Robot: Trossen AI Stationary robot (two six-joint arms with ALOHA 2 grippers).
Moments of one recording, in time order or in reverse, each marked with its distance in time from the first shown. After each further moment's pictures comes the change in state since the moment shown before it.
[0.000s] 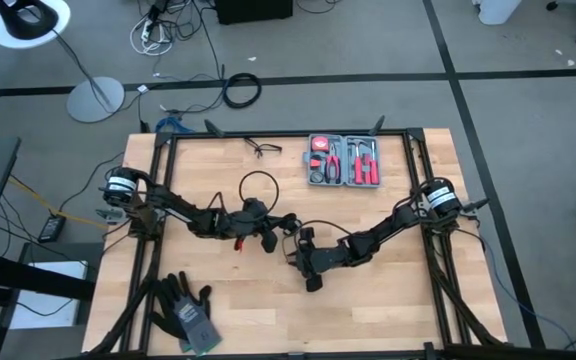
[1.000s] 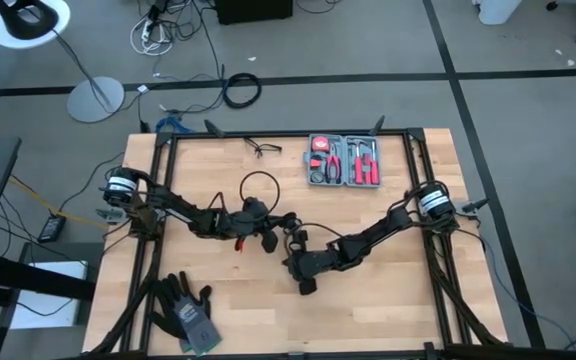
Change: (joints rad) left arm -0.005 0.000 0.002 -0.012 -0.019 0.033; right arm -0.008 0.064 0.144 -0.203 -0.009 0.037
